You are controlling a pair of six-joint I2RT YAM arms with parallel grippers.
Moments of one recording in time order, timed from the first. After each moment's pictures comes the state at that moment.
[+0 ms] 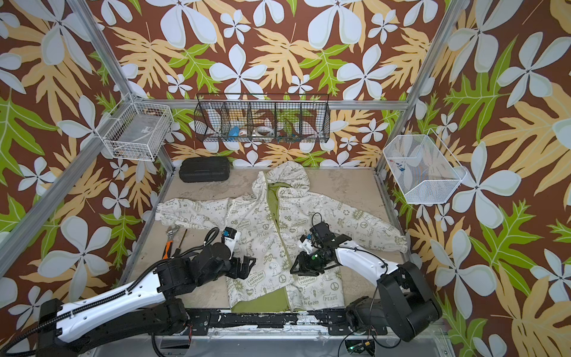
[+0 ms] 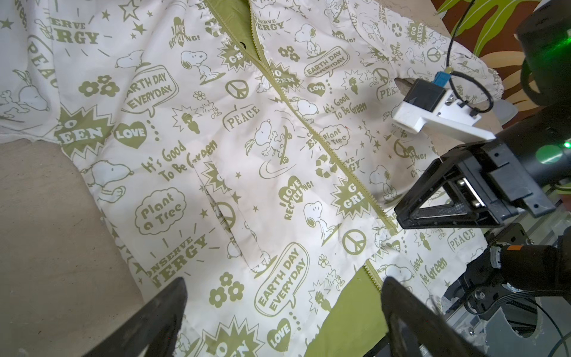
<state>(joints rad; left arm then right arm) -1.02 0.89 0.68 -0.56 -0.24 -0.67 0.47 1.35 0.65 -0.62 -0.72 0.45</state>
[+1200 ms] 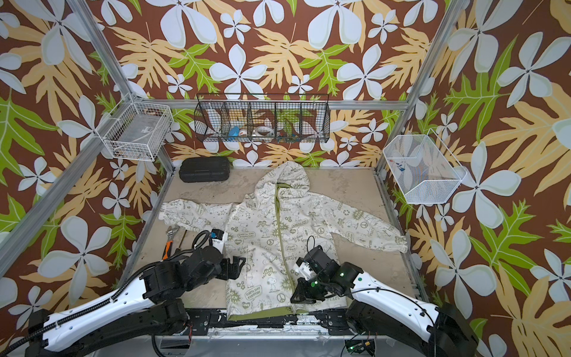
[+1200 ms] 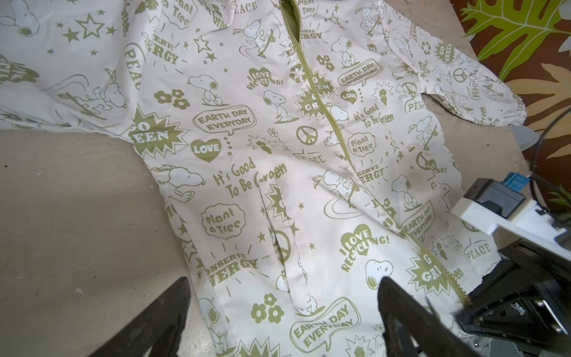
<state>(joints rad) -1.02 0.78 0.67 -0.71 -0.31 -0.77 0.83 0.90 0.44 -0.64 -0.67 0.84</state>
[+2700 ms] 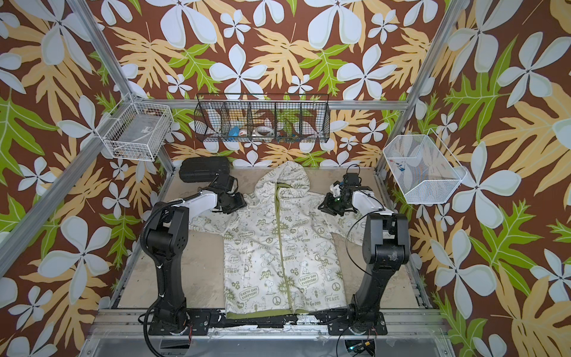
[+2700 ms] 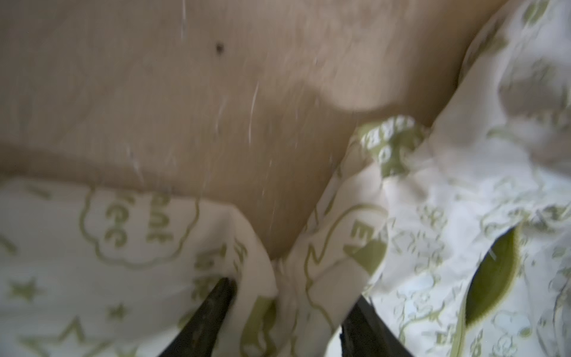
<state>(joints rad) -0.24 2.15 1.53 -0.42 0.14 -0.62 -0.04 1.89 1.38 -0.66 -0.61 0.32</state>
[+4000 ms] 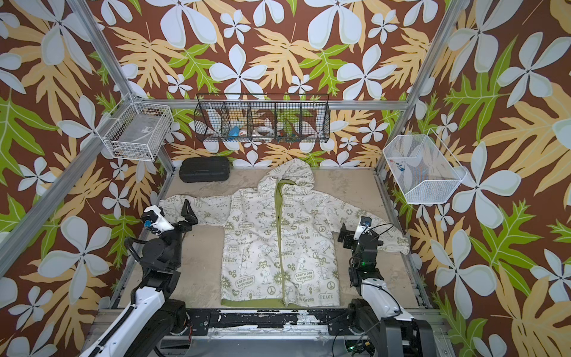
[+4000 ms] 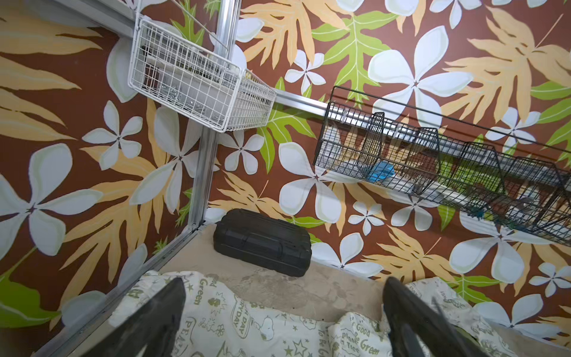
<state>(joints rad) -0.14 0.70 0.27 0.61 -0.37 -0.21 -0.08 1.02 0.14 0.59 0.09 0.07</state>
